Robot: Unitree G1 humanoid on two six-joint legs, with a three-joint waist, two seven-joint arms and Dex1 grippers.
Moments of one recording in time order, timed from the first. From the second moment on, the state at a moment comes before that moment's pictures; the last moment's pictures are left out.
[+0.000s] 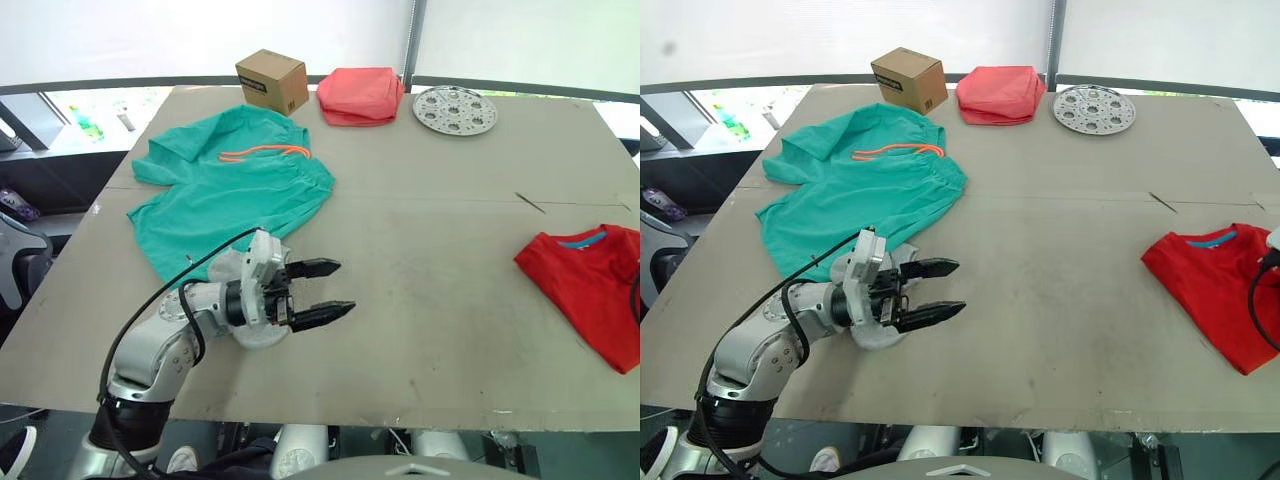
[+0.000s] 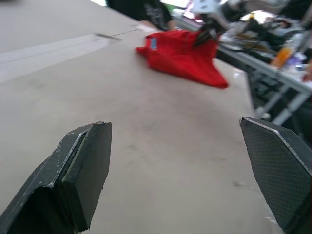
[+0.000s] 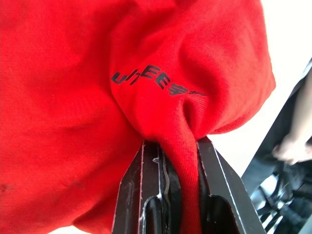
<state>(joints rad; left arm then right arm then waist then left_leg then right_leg) -0.14 0.63 0.00 -0.39 -0.73 0.57 -1.06 -0.30 -1.27 0.05 0.45 -0.05 0.58 0.87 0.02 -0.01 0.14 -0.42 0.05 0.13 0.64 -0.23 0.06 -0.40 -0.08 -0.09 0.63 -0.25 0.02</state>
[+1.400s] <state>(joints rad) -0.22 0.54 -0.05 -0.32 -0.71 0.54 -1.06 -0.17 -0.60 -0.52 -0.33 0.23 0.98 0.54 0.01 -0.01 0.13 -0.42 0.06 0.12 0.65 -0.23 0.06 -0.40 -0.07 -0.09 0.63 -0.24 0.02</state>
